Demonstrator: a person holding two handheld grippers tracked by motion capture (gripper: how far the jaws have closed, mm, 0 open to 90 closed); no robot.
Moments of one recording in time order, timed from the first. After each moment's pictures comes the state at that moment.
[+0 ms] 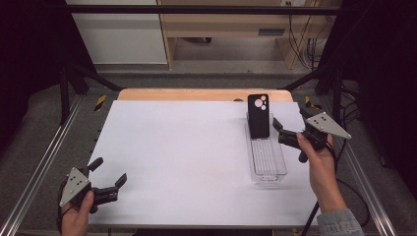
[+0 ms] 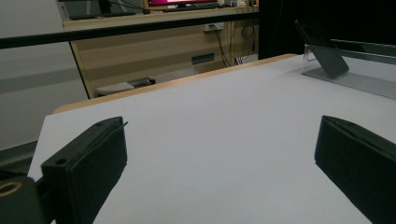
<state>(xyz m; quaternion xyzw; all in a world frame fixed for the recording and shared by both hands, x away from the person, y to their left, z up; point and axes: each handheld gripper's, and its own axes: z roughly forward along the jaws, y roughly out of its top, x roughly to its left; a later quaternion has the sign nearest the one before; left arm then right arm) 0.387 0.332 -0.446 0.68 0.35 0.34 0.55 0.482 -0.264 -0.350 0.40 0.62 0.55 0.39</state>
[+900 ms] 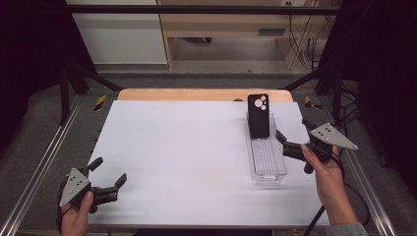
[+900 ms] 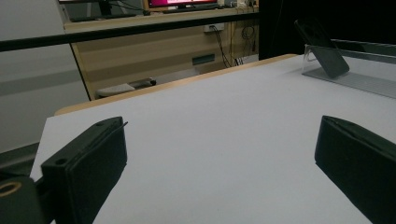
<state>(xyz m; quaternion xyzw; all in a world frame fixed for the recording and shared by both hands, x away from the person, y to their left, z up) 0.387 0.332 -0.445 0.68 0.35 0.35 0.55 0.457 -0.273 -0.360 0.39 0.65 0.54 0.37</state>
